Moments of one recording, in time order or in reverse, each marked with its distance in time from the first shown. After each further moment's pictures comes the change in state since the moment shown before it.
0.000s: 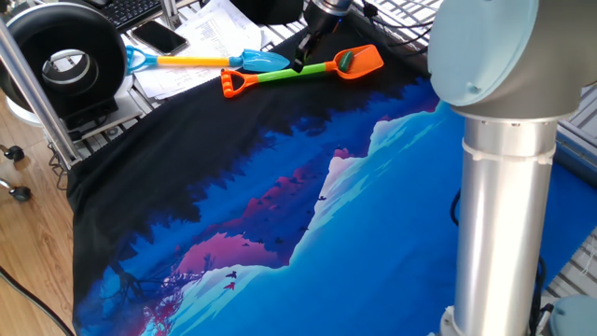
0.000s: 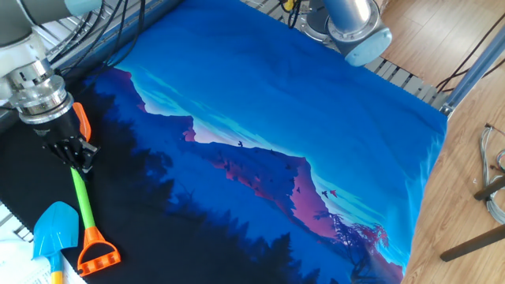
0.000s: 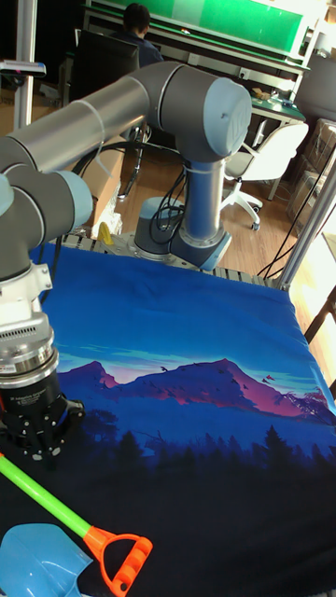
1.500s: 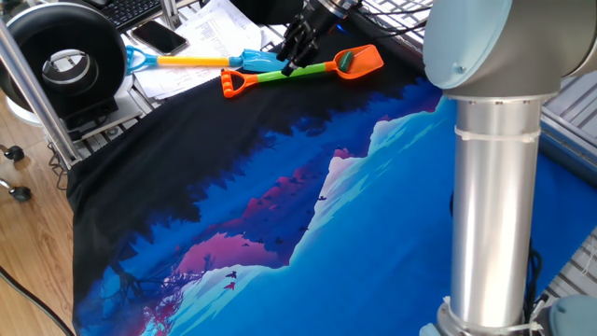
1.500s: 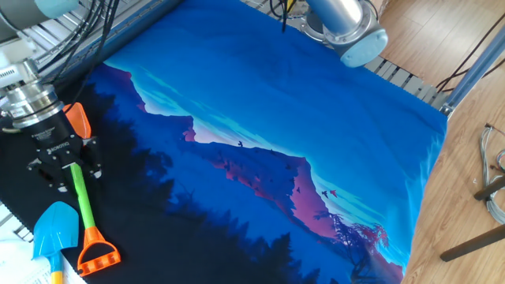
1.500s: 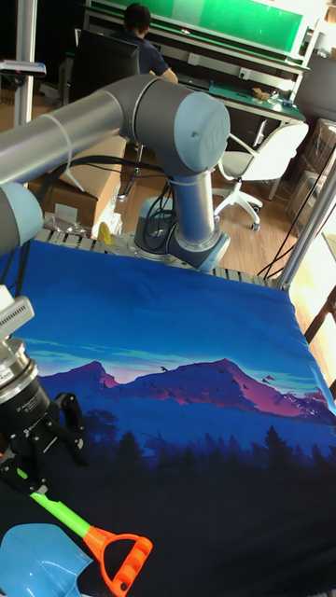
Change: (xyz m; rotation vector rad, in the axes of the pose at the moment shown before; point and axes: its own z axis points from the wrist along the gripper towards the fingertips) arm -0.027 0.021 0.011 -0.208 -0.222 -0.695
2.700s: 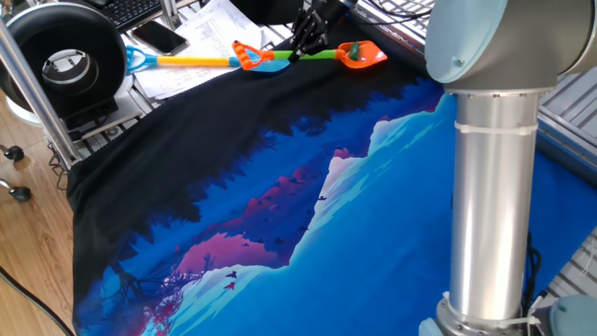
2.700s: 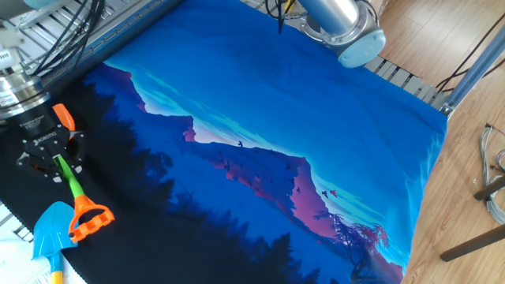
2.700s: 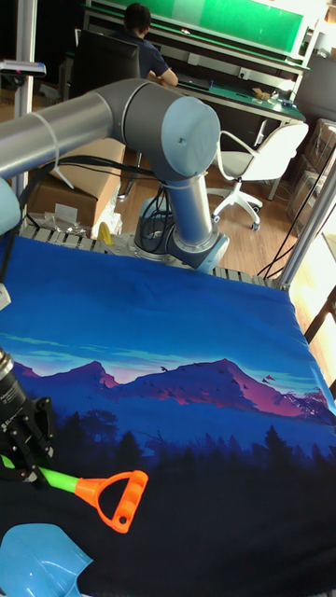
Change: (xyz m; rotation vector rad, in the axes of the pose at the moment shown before) arm 0.005 -0.015 -0.020 -0.013 -0.049 -0.188
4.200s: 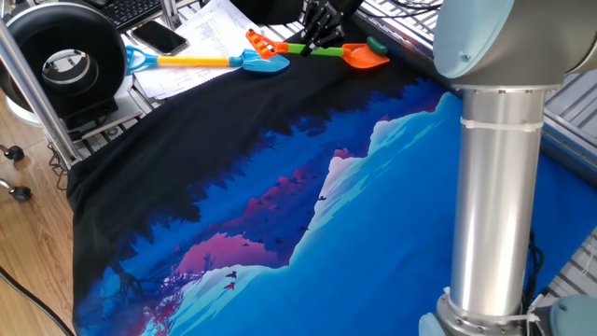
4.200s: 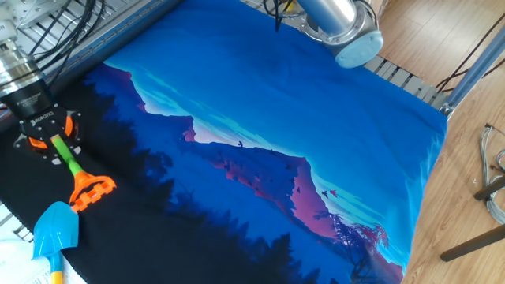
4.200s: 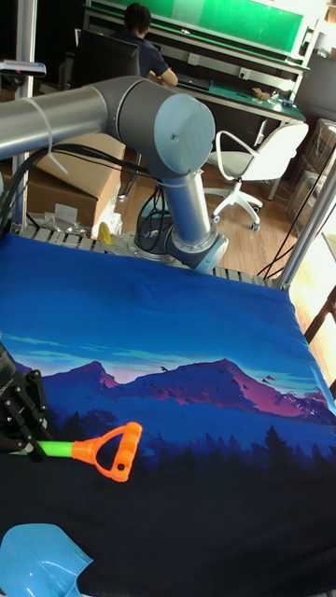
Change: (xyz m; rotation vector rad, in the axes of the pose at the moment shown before) arm 0.001 0.014 -0.033 -0.033 -0.021 -0.117
